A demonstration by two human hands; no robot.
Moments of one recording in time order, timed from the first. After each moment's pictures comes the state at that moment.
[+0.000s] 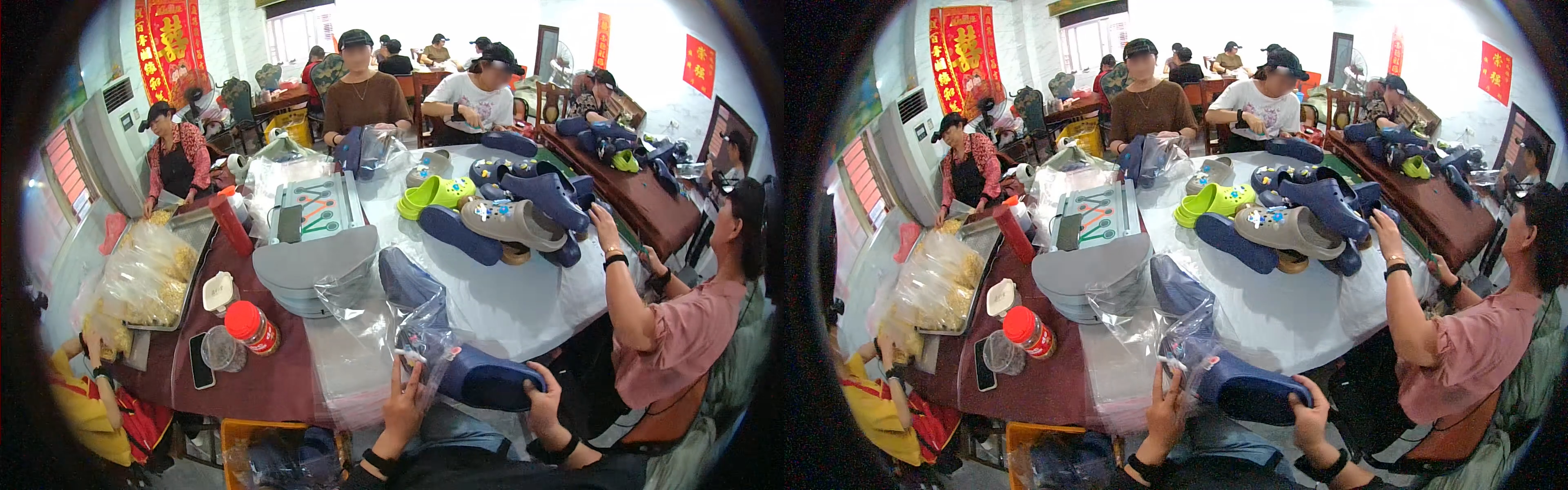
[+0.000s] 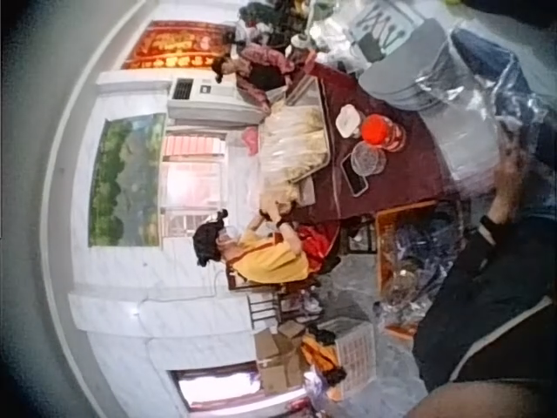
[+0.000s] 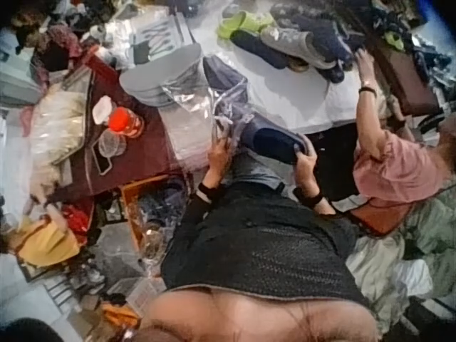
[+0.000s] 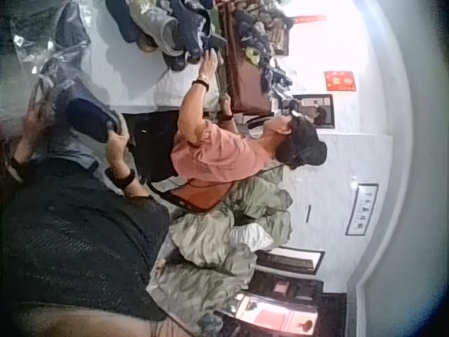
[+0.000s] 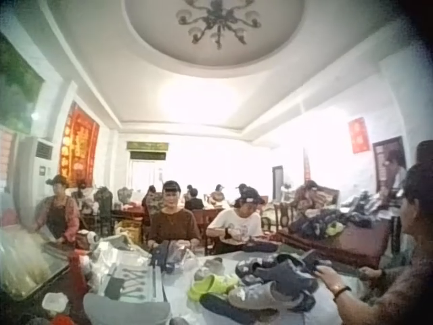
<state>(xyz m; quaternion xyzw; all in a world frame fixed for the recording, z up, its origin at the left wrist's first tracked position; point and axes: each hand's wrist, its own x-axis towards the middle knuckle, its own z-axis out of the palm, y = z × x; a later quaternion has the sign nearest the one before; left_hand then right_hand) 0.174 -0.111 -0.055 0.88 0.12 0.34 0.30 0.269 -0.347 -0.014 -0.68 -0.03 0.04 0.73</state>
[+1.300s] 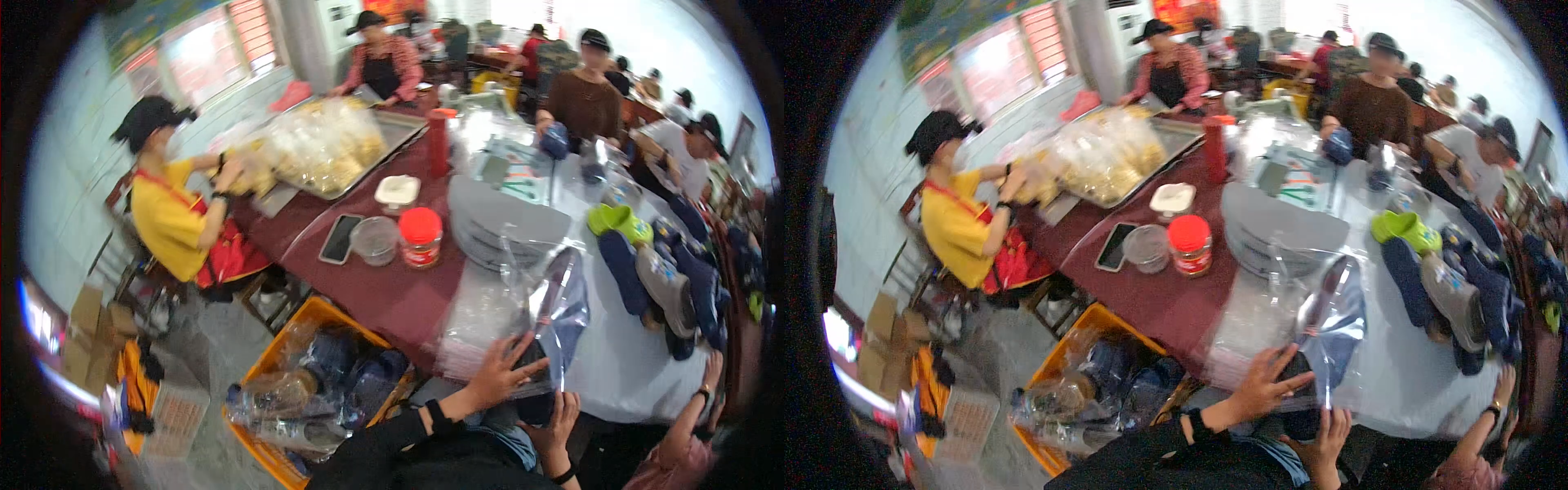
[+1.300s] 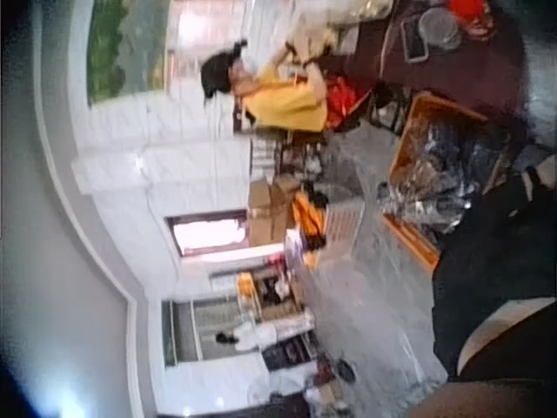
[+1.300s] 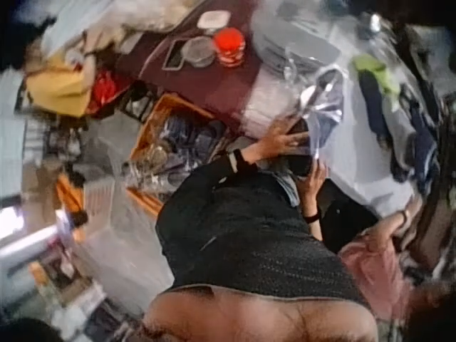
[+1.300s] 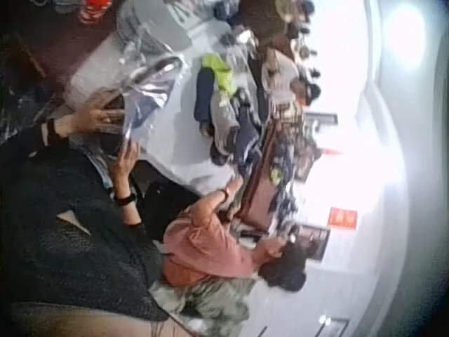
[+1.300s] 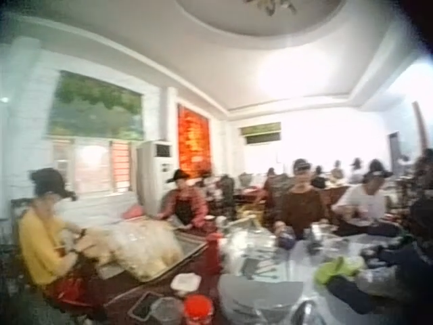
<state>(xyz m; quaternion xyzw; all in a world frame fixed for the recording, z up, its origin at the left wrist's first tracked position) 0.155 -0.094 -0.043 0.90 0.09 0.39 0.19 0.258 -0.293 -0.065 -0.77 -0.57 -0.15 0.25</state>
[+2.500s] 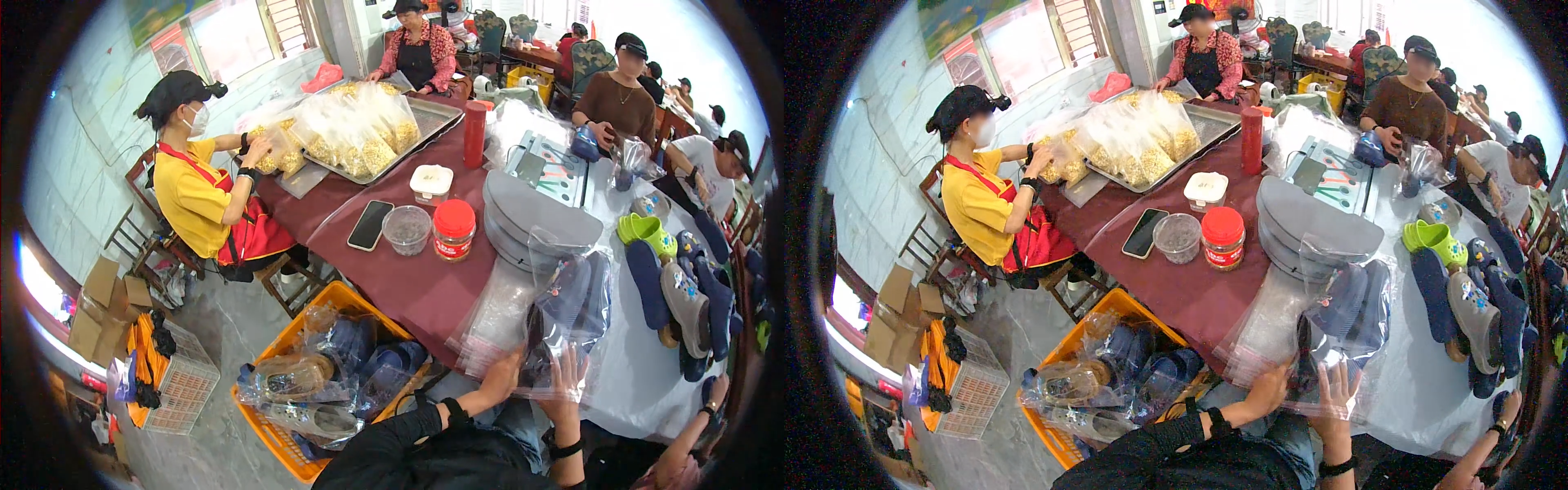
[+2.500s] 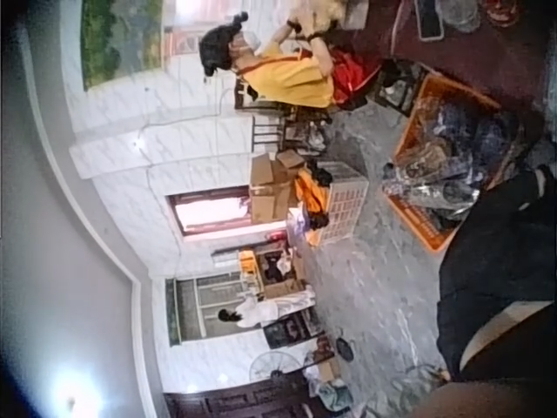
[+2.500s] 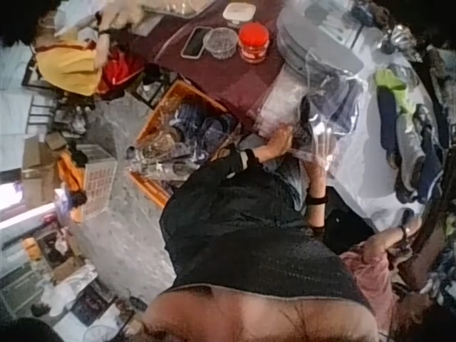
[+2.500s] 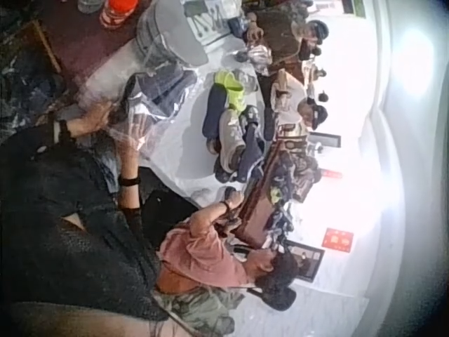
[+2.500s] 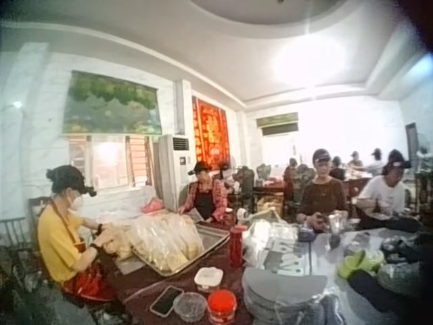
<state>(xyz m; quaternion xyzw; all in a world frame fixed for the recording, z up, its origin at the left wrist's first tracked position) 0.153 -0.096 -0.118 0.79 0.35 0.27 0.42 0.279 -0.198 -0.035 -0.74 -0.65 -0.02 0.19</state>
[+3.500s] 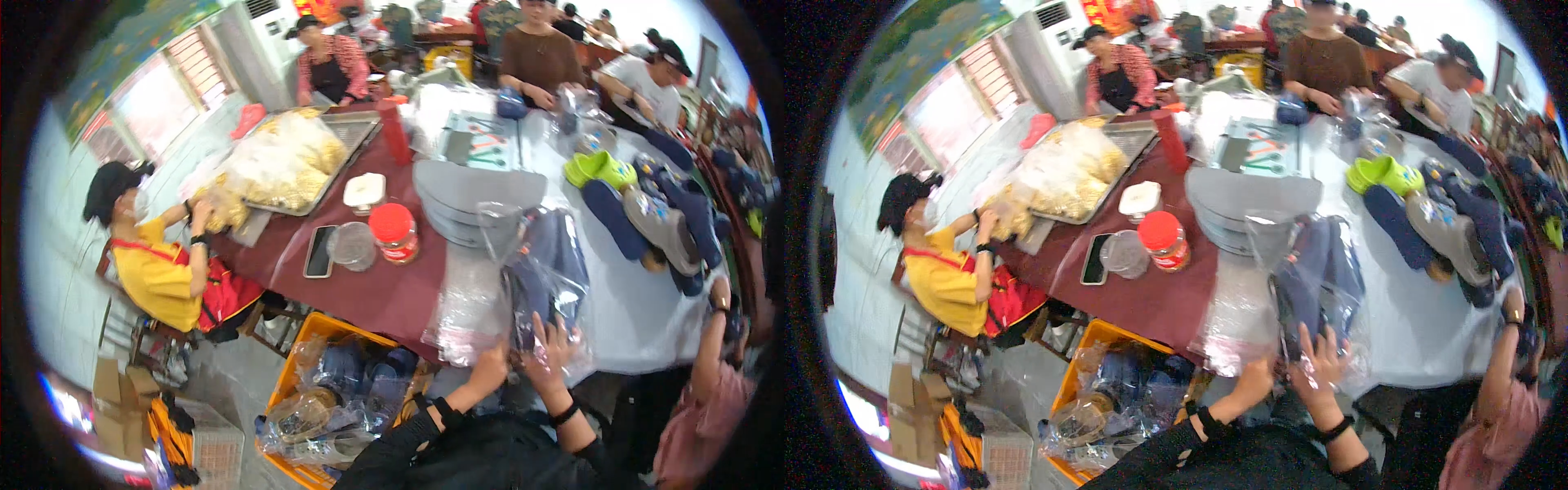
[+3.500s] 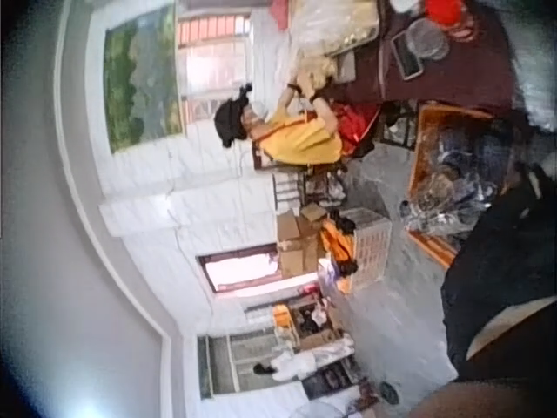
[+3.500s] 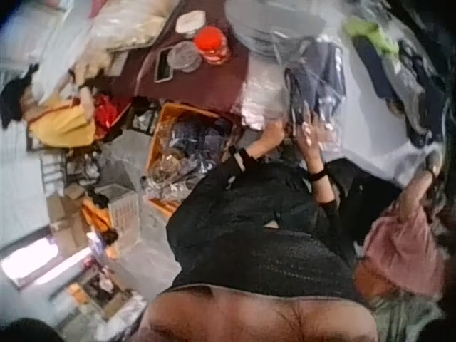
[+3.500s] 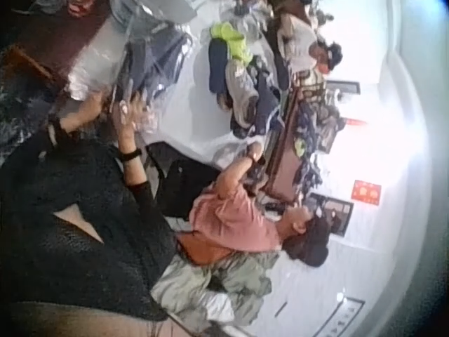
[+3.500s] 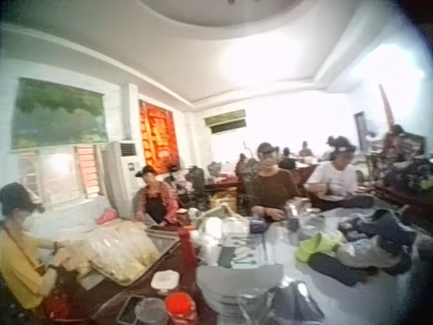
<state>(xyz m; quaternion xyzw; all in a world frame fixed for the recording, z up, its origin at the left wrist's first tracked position) 0.144 -0.102 -0.120 0.82 0.27 0.22 0.45 0.254 -0.189 -0.057 -0.83 -0.49 -0.16 0.20</state>
